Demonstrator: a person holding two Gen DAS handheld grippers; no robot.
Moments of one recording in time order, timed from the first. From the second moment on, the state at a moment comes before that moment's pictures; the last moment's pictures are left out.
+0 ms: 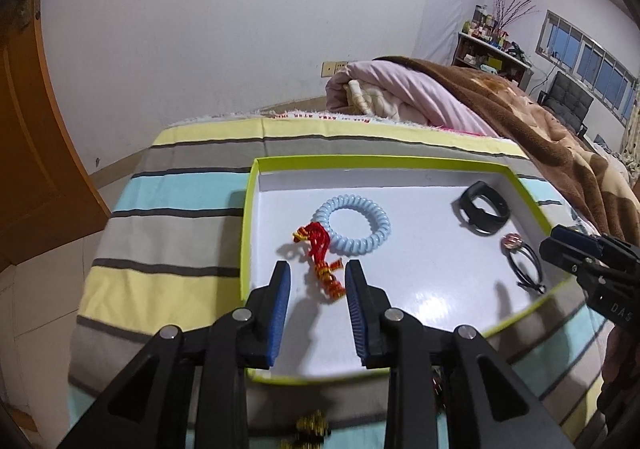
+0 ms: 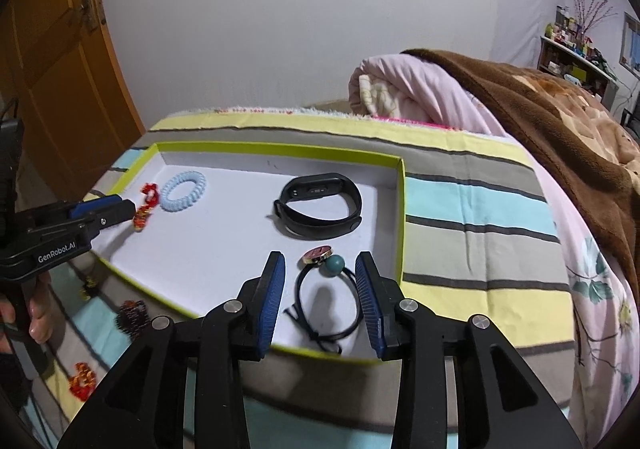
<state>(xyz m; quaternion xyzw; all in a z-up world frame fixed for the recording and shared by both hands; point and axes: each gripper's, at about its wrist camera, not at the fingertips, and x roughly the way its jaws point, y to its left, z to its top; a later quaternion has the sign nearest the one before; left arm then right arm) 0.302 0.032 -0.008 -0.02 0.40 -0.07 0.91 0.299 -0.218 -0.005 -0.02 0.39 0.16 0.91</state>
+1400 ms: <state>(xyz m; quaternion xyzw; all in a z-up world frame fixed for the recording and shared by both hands) 0.101 0.022 0.018 -0.03 0.34 -0.10 0.93 0.089 -0.237 0.020 0.02 0.32 0.21 0.92</state>
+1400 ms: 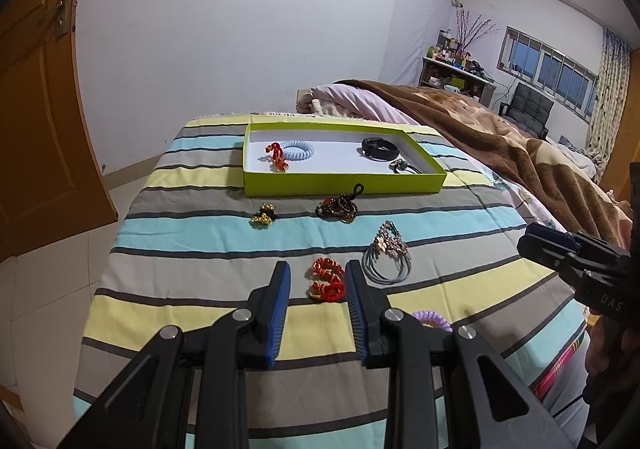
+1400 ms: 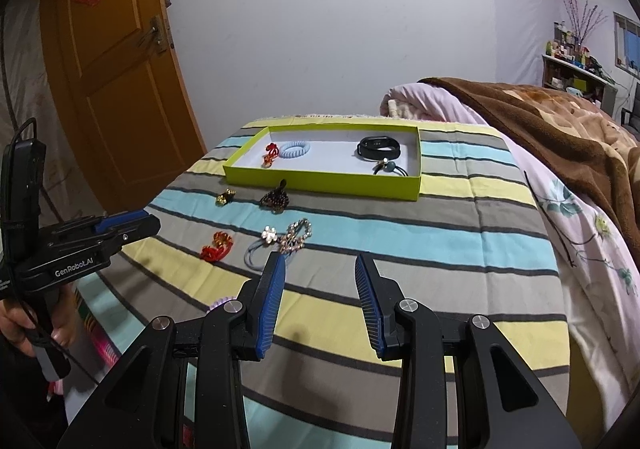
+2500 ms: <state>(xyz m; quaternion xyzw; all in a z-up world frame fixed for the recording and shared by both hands) 0.150 0.001 -0.040 -0.03 0.41 -0.11 0.90 0.163 -0.186 -0.018 0.01 0.38 0.22 0.90</state>
